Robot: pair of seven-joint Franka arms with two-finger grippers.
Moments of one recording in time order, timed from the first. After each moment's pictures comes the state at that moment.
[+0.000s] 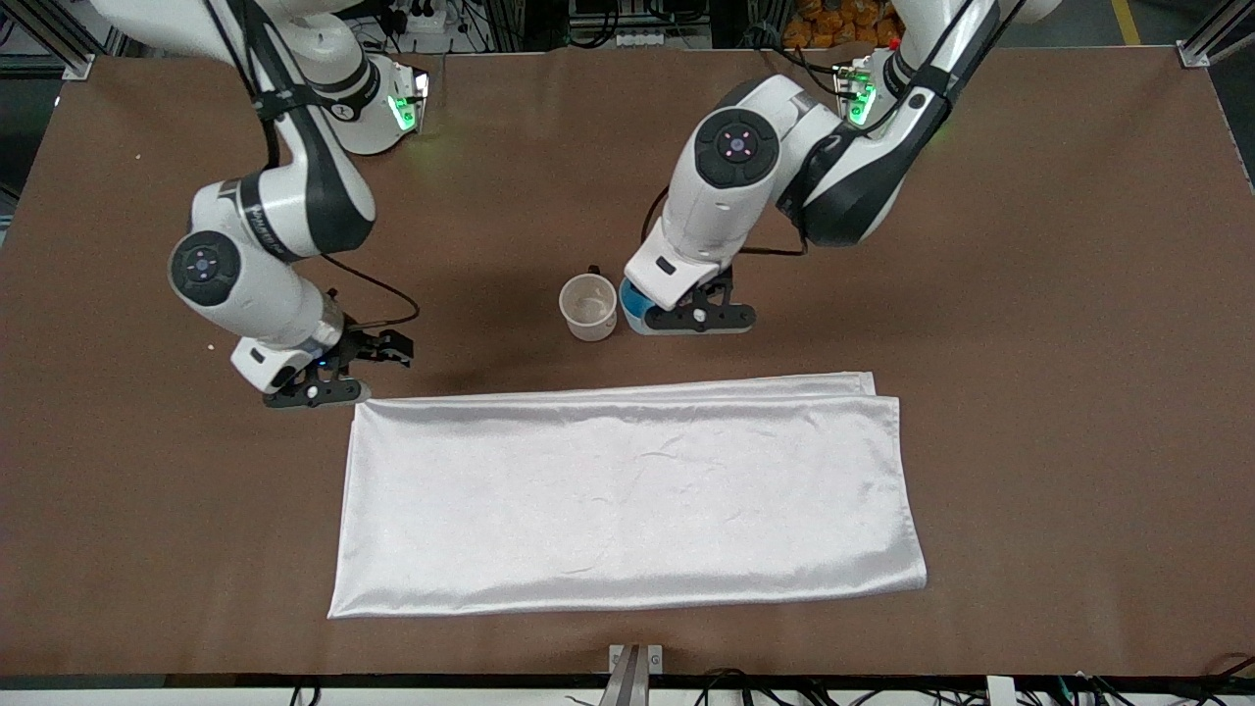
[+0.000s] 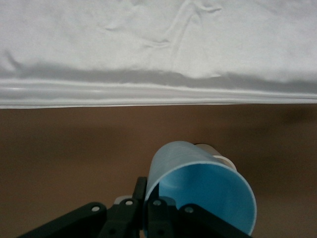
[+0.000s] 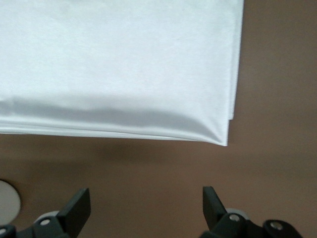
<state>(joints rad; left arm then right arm) -0.47 0.44 -0.32 -1.50 0.02 1.97 -0.81 0.16 0.25 0.05 -1.97 0.06 2.18 0.08</state>
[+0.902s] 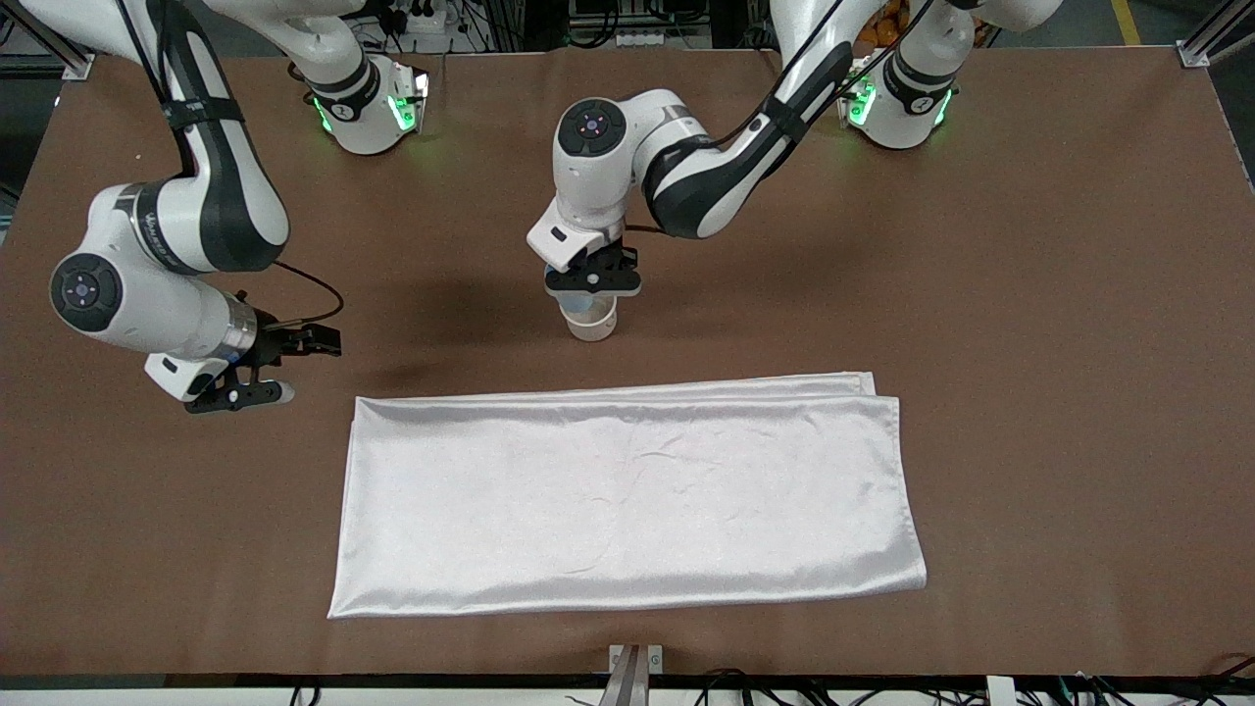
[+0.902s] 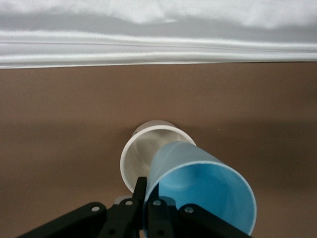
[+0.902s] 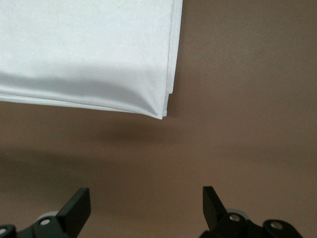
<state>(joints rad) -0.69 0.62 -0.32 -1.51 0.17 2.17 -1.06 0.02 0.23 0.06 -1.93 0.06 2.00 -0.08</state>
